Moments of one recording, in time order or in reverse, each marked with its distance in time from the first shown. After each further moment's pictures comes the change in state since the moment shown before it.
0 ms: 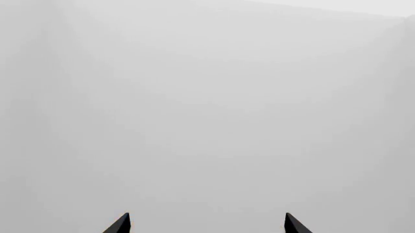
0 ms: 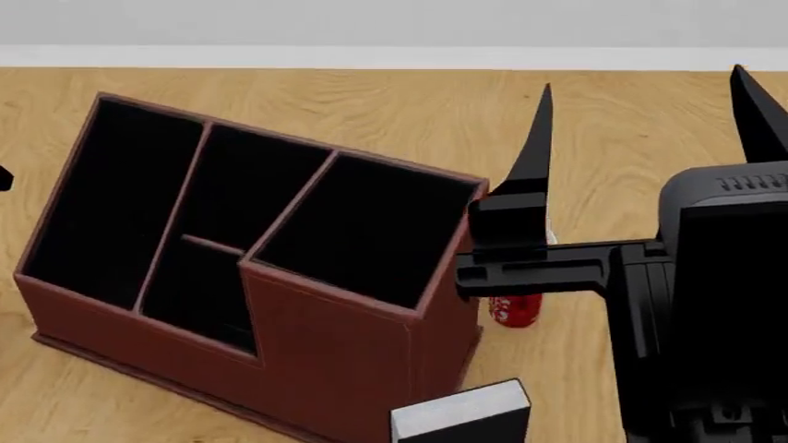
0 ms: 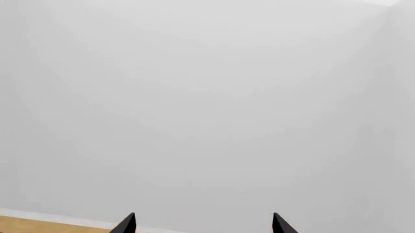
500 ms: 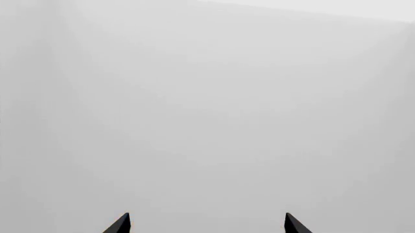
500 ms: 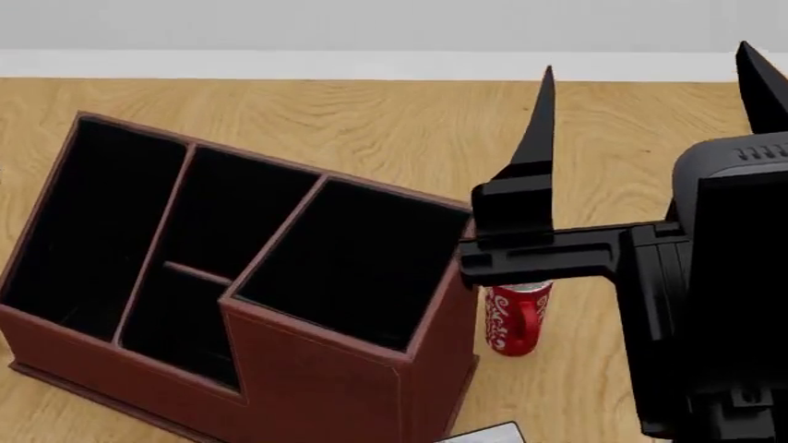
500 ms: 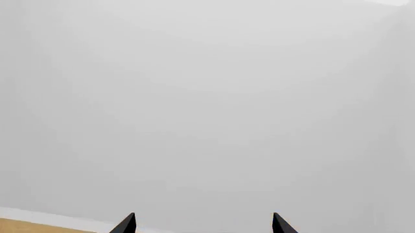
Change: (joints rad) left arm -0.034 -0.012 -0.029 0.006 -0.052 -0.024 -0.031; right arm 0.074 0.023 0.046 0.010 0.121 0.066 0.031
